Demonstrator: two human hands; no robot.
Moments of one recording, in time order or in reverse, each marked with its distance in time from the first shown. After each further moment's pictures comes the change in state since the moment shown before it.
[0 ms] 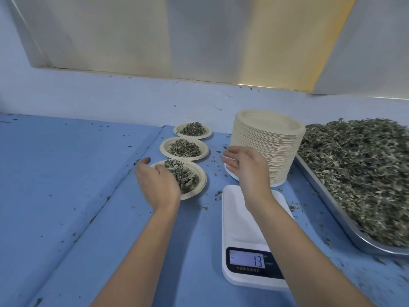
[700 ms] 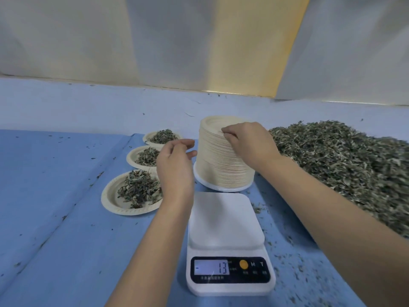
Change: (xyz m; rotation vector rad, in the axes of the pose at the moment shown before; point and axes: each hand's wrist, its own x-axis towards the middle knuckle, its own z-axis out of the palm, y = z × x) left_hand -0.071 0.086 0.036 -0.477 -0.424 -0.073; right_hand 0.061 -0.070 -0.066 -1.439 -0.139 -0.626
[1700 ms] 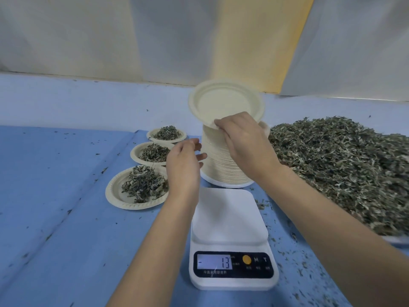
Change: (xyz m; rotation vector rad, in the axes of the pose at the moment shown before) left_hand -0.008 -0.002 0.001 0.005 -0.084 -0.092; right_hand -0.021 -0.019 0.011 0.065 0.415 -0.370
